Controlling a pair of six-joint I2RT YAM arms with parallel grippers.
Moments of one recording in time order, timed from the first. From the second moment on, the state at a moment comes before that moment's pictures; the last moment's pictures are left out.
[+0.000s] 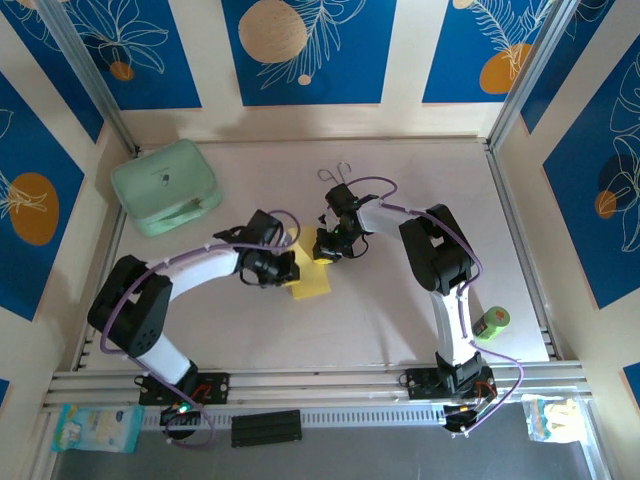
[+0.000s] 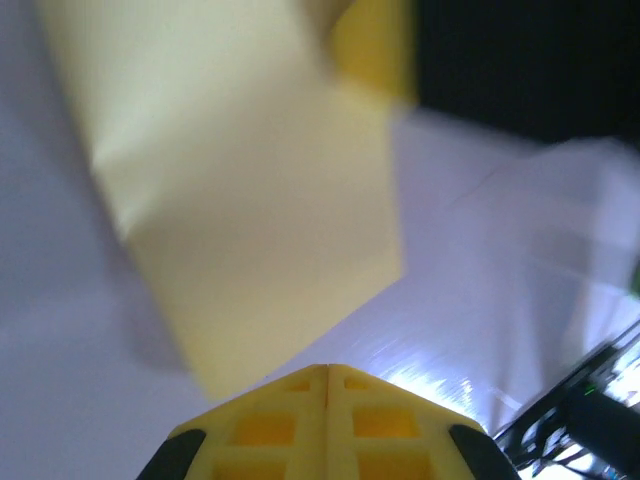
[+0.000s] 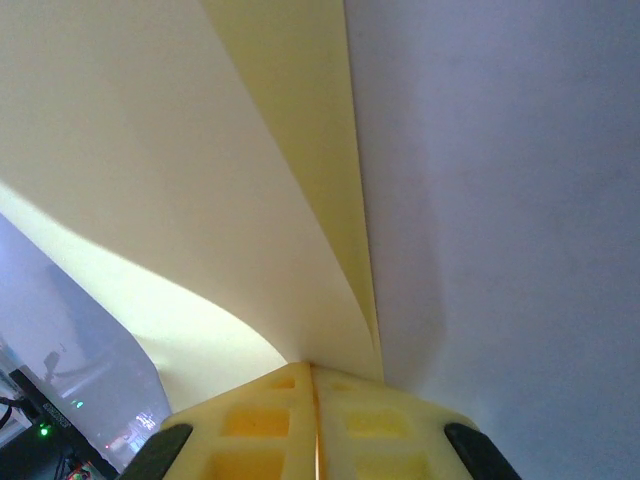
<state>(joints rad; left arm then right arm) -0.57 1.59 0.96 -0.45 0.46 -0.72 0.54 2.14 1.42 -0.65 -0.54 0.52</state>
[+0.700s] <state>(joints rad) -0.47 1.85 0.93 -0.09 0.49 -0.76 0.54 2.15 1.45 -0.68 -0.53 0.52</state>
